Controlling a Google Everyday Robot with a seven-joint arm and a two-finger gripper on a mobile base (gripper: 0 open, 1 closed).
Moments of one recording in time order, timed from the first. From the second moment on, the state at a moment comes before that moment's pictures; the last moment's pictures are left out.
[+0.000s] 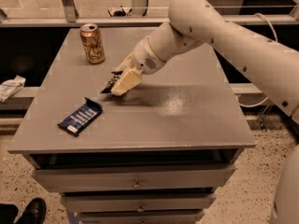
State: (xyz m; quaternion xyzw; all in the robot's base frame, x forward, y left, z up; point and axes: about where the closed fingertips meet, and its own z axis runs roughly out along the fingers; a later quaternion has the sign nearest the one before) arm 0.606 0.068 0.854 -0.62 0.67 0.27 0.30
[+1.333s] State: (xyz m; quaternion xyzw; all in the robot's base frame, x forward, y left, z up) arm 0.609 0.023 0.897 -0.60 0.67 0.25 0.35
